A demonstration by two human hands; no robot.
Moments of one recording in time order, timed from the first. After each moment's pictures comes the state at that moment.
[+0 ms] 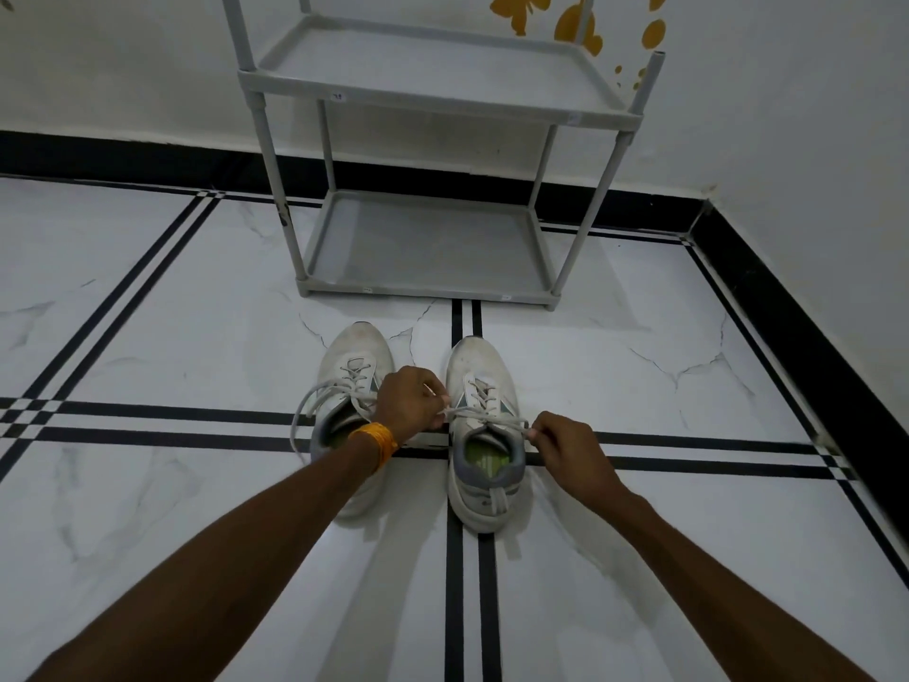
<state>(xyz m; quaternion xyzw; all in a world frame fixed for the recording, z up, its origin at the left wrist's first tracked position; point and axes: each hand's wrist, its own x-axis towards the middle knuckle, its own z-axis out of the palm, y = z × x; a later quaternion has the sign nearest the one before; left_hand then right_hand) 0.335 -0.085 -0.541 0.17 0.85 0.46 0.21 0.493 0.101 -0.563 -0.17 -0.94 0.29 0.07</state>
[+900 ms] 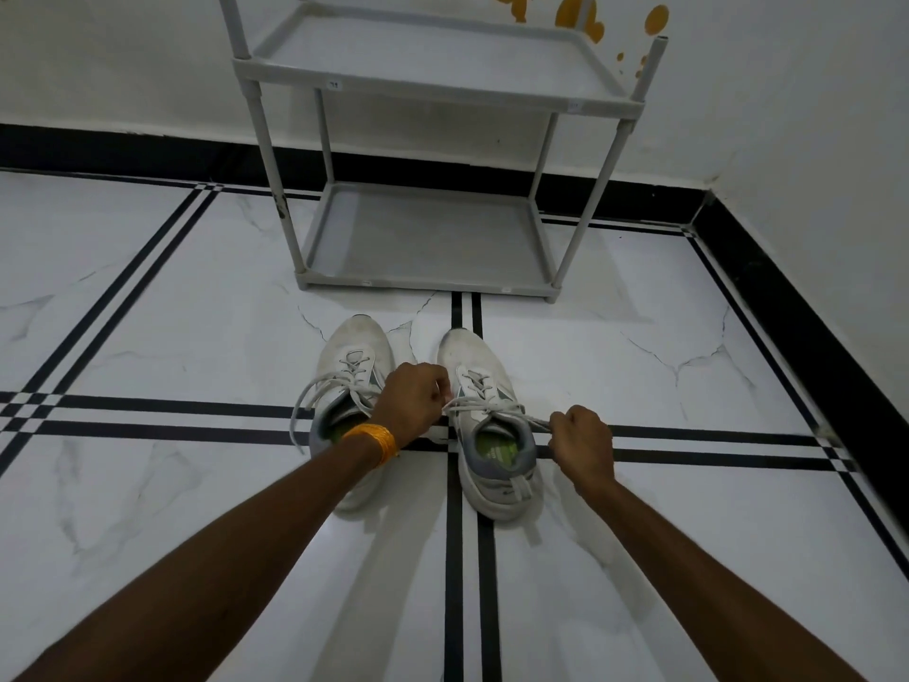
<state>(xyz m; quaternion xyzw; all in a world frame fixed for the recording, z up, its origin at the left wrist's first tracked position) 0.337 -0.084 -0.544 0.33 0.90 0.28 0.08 0.483 0.095 -0.569 -0.45 -0.82 0.35 0.11</state>
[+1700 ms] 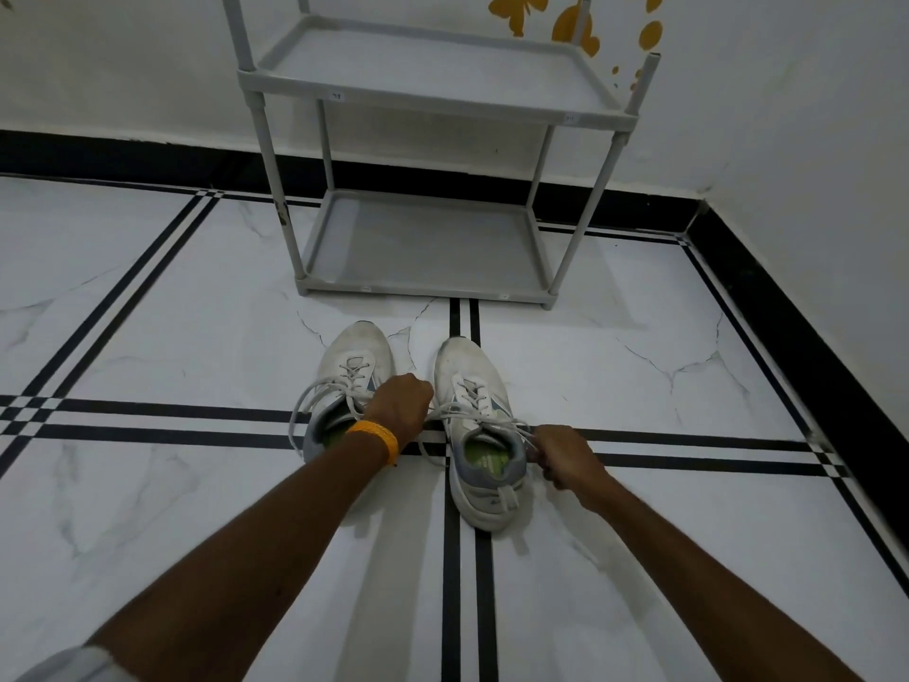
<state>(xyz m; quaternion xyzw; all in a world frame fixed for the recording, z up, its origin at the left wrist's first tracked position) 0.325 -0.087 -0.553 0.40 0.91 0.00 0.10 0.490 0.091 -0.554 -0.36 -0.82 0.45 -0.08</state>
